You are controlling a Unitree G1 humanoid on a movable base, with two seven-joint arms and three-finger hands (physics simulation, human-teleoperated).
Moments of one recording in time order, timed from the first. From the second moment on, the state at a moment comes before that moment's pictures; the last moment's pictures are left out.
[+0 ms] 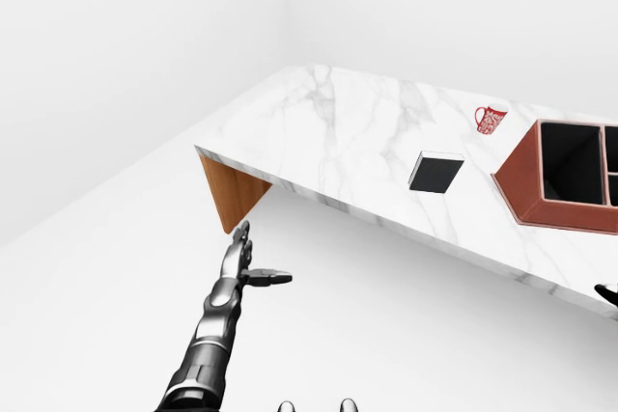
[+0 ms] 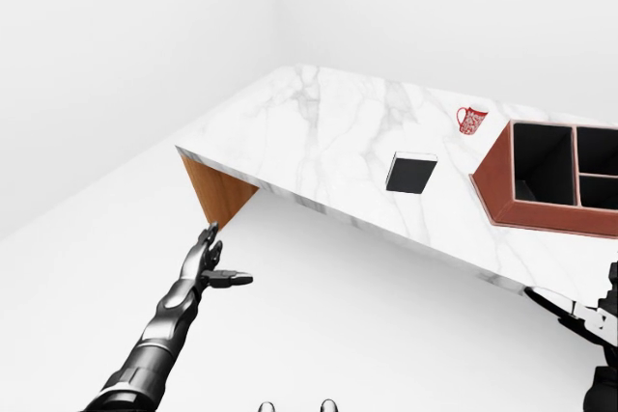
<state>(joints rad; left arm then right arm) -0.32 0.09 0.09 0.81 -0.07 -0.09 -0.08 0.19 -0.18 -0.96 -0.34 0.60 0.09 0.21</state>
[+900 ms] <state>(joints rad) -0.16 -0.01 -0.03 -0.29 -0.02 0.03 -0.06 0.19 -0.18 -0.95 -0.33 0.59 0.09 0.20</state>
